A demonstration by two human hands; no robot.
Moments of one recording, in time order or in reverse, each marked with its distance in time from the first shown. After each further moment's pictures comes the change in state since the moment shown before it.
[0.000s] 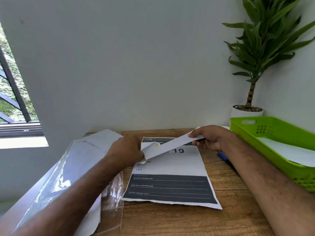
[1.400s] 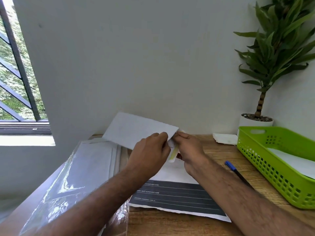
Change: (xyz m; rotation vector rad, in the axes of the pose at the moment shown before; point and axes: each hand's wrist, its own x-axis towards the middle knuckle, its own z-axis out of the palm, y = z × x) left_hand -0.018 0.045 0.005 -0.140 0.343 0.276; right_hand -0.038 0.018 0.106 0.247 0.101 -0.362
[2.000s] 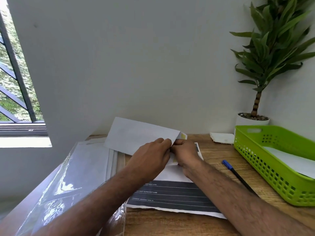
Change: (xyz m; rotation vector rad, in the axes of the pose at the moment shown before) left_hand -0.003 -0.002 0.009 0.008 -0.166 0.163; right_hand 0.012 0.021 -0.006 -0.204 0.038 0.051
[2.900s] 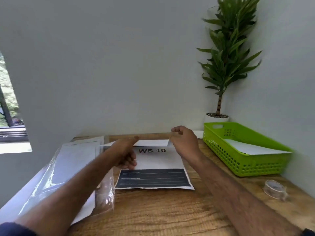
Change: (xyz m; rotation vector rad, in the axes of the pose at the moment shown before) left_hand -0.006 -0.004 -0.033 -0.827 -0.327 -0.965; right_hand -0.047 -0.026 -0.072 -0.382 0.228 -0.344
